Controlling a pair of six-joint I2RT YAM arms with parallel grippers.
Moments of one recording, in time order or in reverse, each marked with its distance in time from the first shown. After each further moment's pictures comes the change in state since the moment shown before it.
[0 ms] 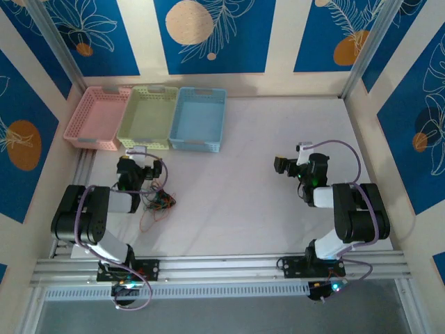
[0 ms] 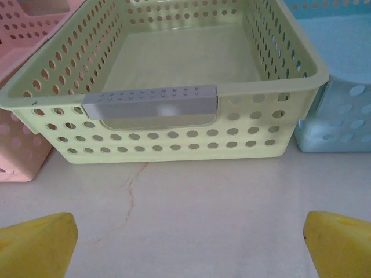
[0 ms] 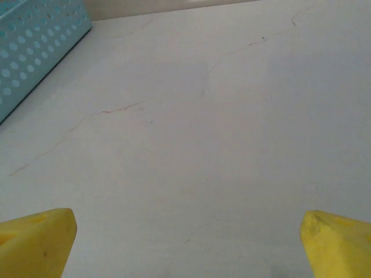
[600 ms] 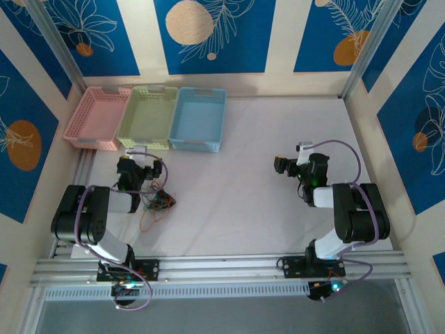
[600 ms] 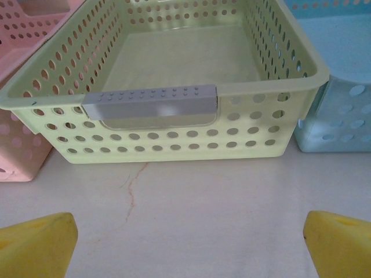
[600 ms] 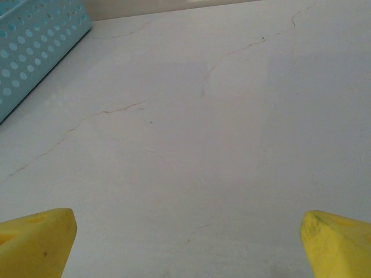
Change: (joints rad) left arm 0.000 0.000 0.000 0.000 0.000 0.000; right arm 0.000 0.000 0.000 0.000 0.000 0.000
